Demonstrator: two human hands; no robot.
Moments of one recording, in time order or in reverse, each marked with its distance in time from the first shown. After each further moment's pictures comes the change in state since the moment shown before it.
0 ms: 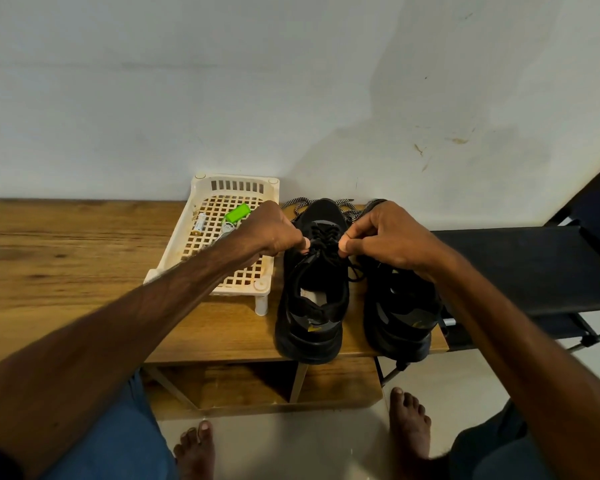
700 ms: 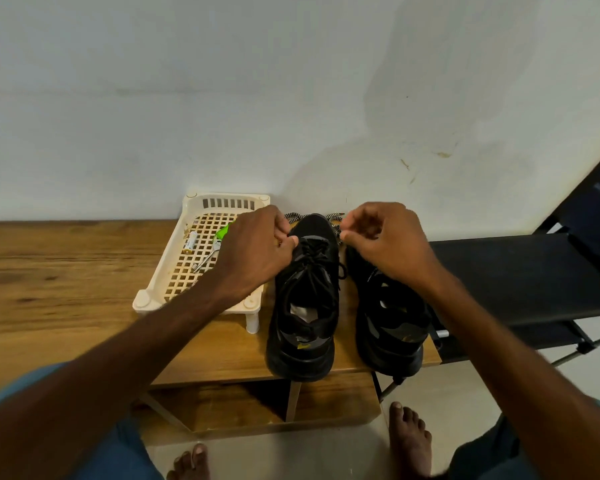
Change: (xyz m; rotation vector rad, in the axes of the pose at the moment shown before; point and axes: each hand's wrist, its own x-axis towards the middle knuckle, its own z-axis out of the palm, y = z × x) left_hand -0.022 0.001 0.001 0.226 0.396 0.366; right_hand -0.003 0.008 -0.007 0.020 0.350 -0.153
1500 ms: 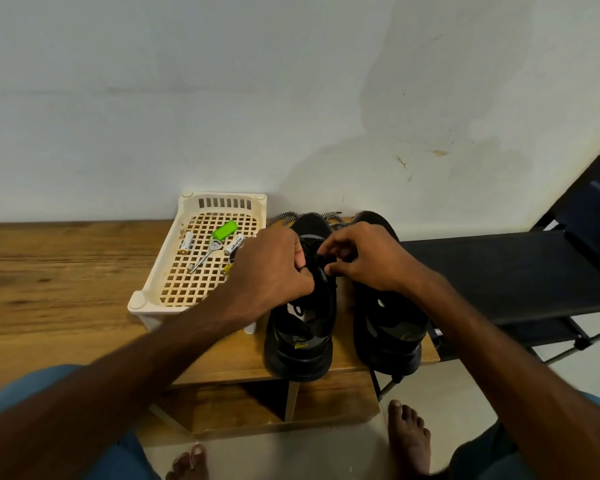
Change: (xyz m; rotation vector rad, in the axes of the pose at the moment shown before) left_hand -0.022 0.030 0.002 0.094 -0.226 -0.025; right_hand 0.002 0.001 0.014 -0.229 -0.373 -0.041
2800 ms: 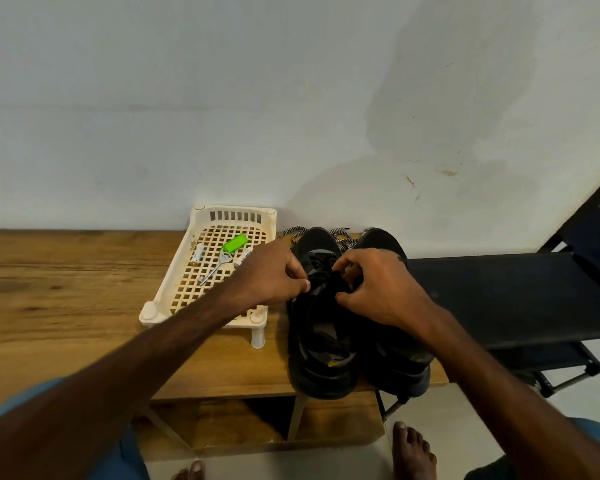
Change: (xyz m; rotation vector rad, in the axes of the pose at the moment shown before) left_hand 0.026 -0.040 0.002 -0.120 -0.169 0.046; right_hand -0.016 -0.015 0.011 -0.066 0.100 0.132
